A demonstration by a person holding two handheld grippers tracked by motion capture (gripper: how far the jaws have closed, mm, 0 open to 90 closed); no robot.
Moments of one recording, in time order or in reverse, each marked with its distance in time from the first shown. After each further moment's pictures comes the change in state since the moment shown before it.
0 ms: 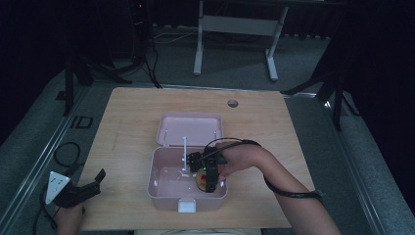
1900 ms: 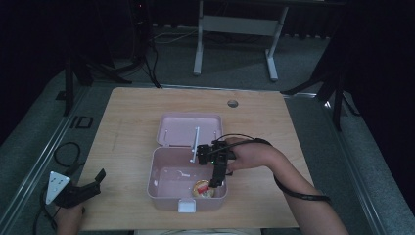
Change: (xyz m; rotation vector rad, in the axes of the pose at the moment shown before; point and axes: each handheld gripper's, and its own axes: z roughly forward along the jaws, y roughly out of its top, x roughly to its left) left arm 0.000 0.000 0.000 -0.001 0.000 0.003; right arm 0.000 -0.029 -0.028 -0.140 -0.049 0.039
